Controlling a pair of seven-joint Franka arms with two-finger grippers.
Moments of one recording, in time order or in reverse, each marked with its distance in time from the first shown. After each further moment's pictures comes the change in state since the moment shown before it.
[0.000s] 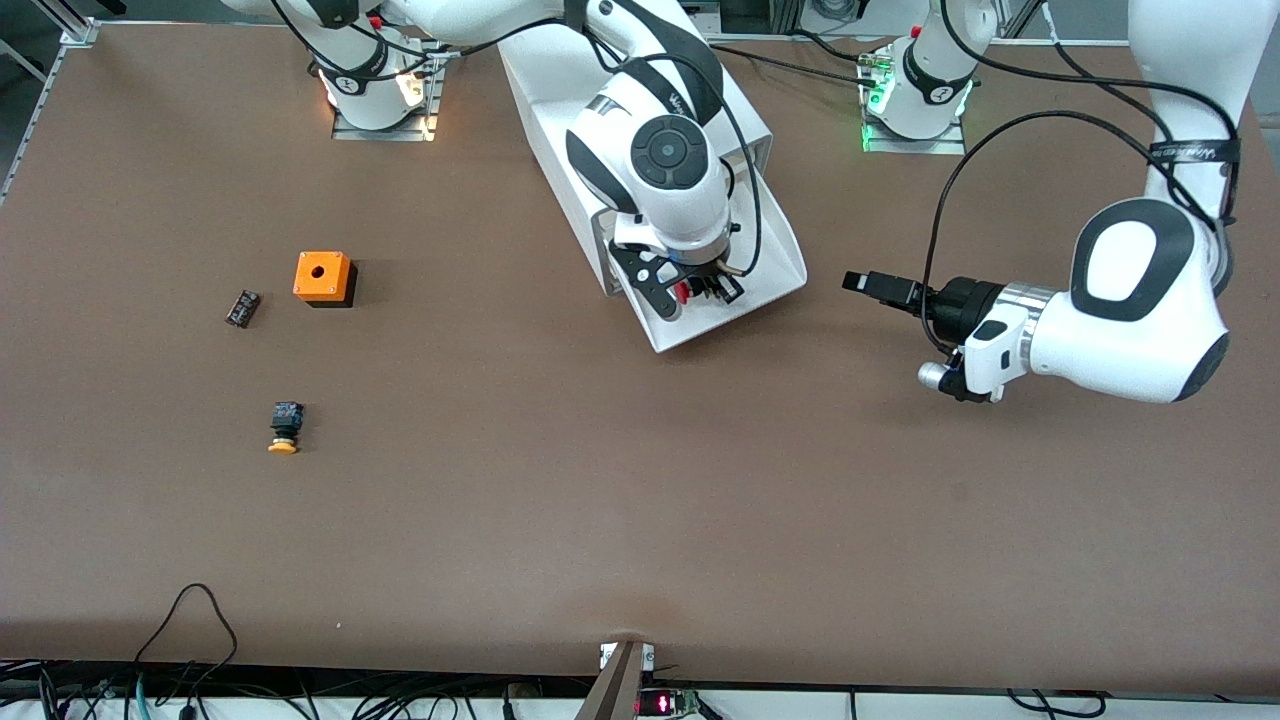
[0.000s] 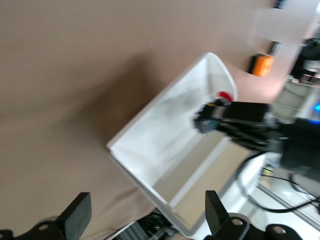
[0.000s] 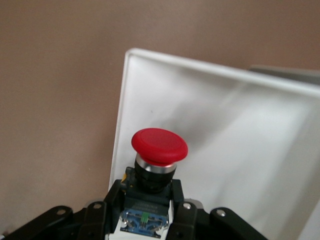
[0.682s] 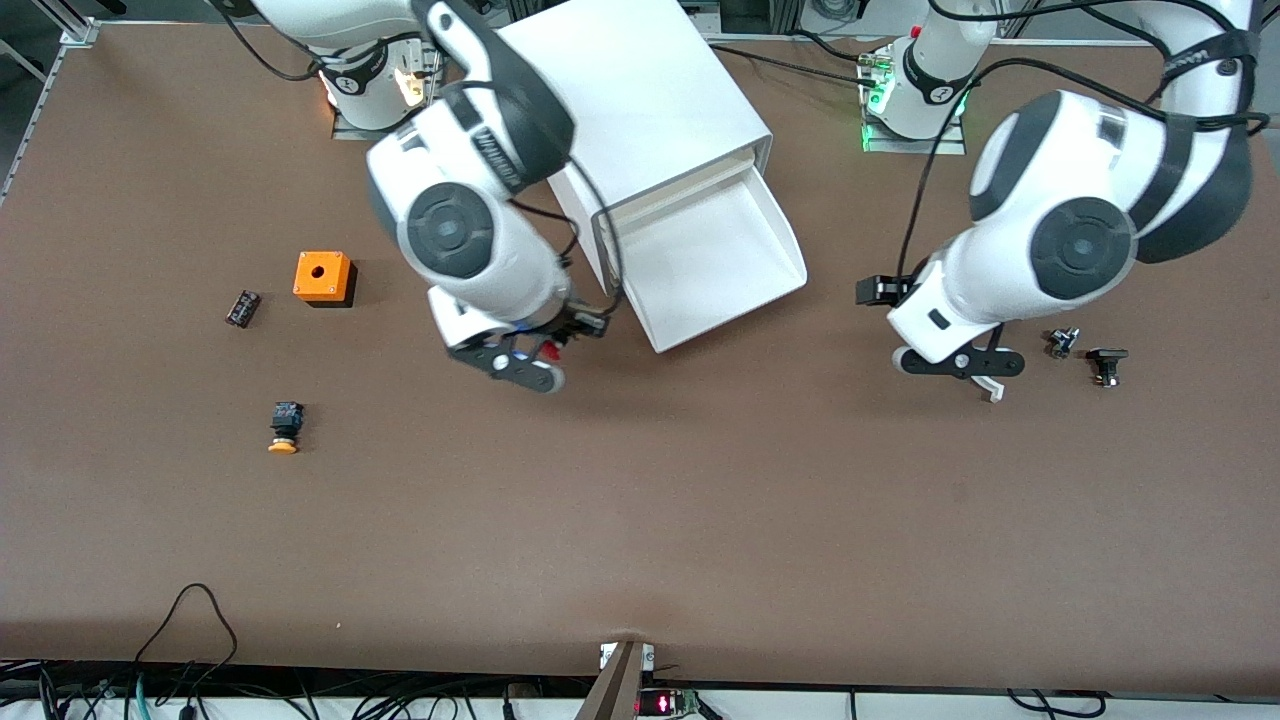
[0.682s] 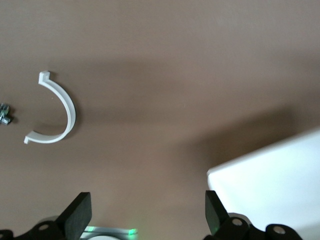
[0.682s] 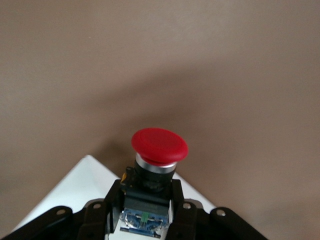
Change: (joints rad) left arm -0.234 -0.054 -0.012 0.099 0.621 0.064 -0.541; right arm -0.286 -0.115 -0.019 0.004 0.003 -0.301 -0.831
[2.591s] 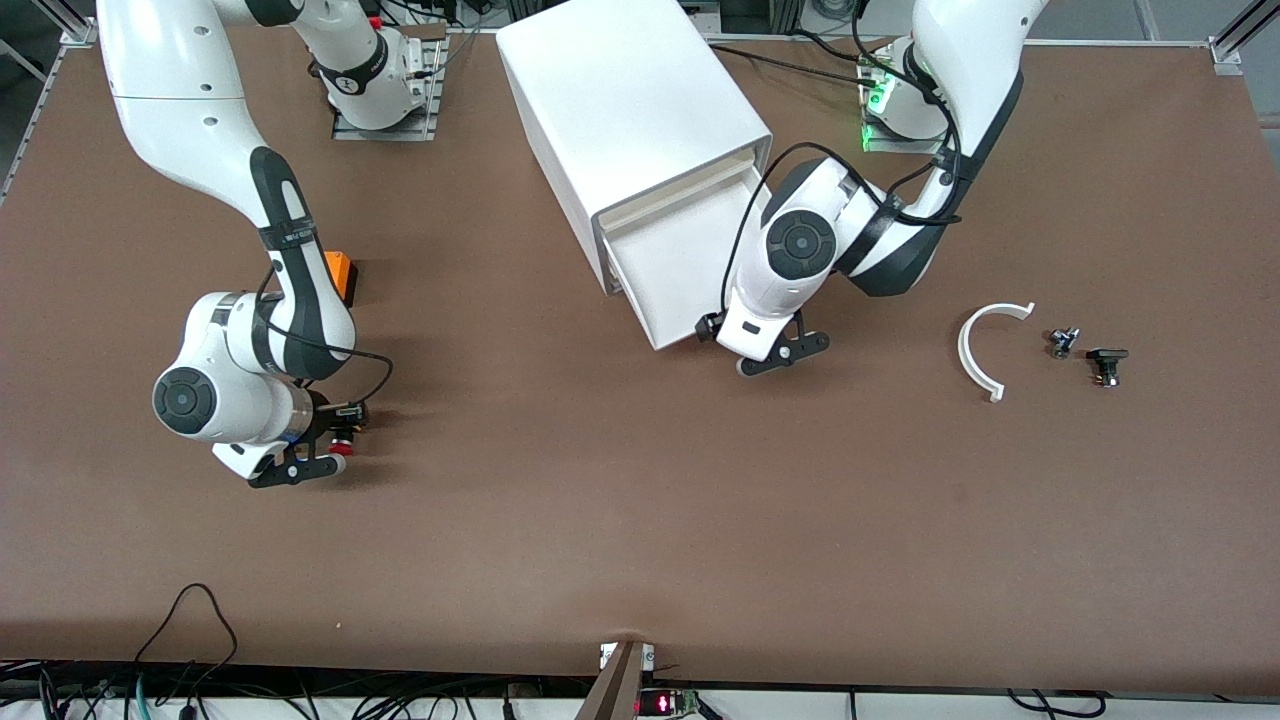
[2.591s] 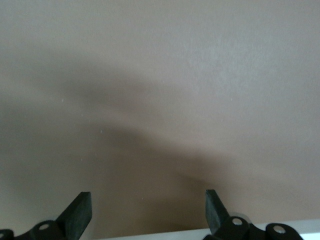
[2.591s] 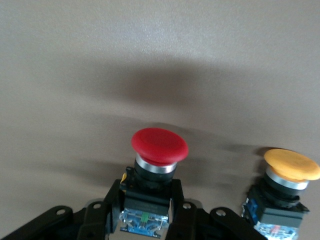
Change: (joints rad) left arm -0.145 0.142 -0.115 -0.320 0.004 0.628 -0.535; right arm -0.259 0.042 -0.243 -0.605 0.025 0.597 -1.037
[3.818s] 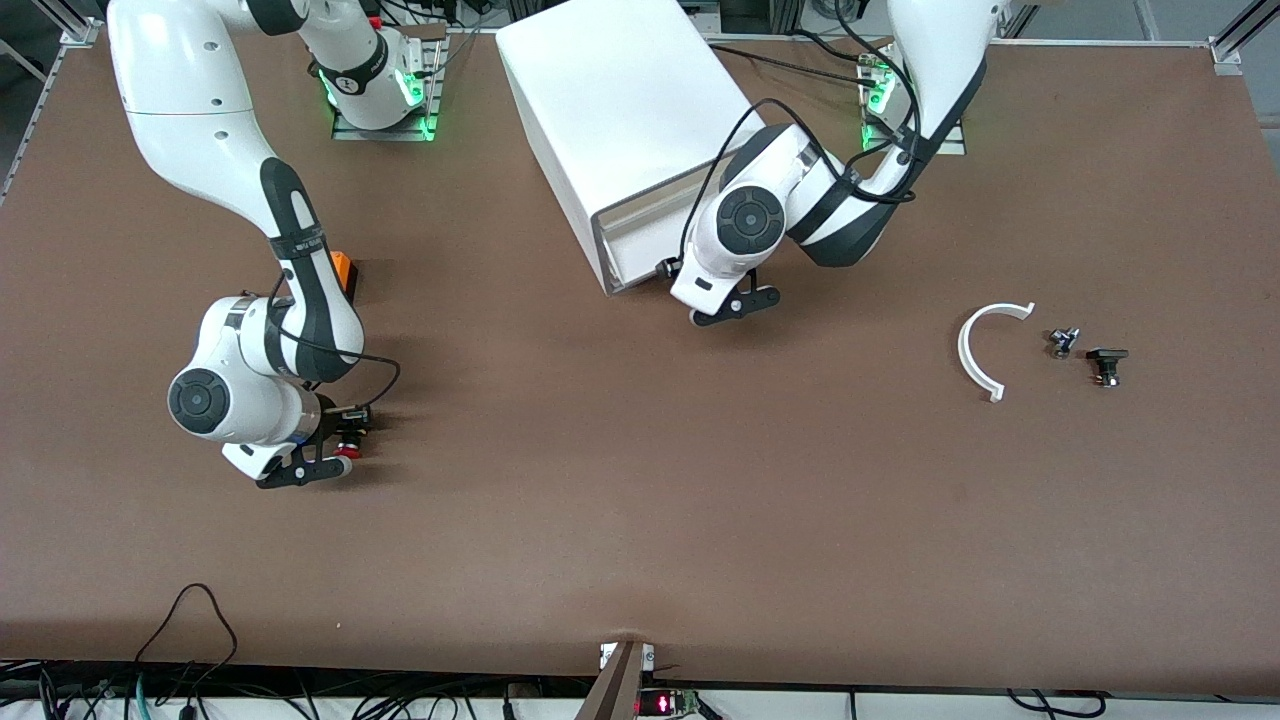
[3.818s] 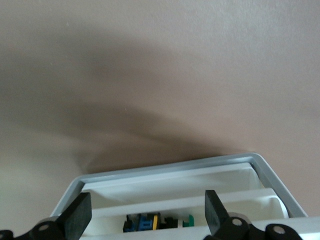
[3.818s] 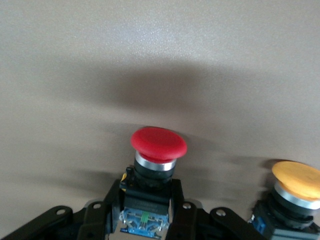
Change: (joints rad) left arm -0.002 -0.004 -0.118 -0.011 -0.140 -0.120 -0.007; right arm 0.000 0.026 0.004 -0.008 0.001 0.055 0.001
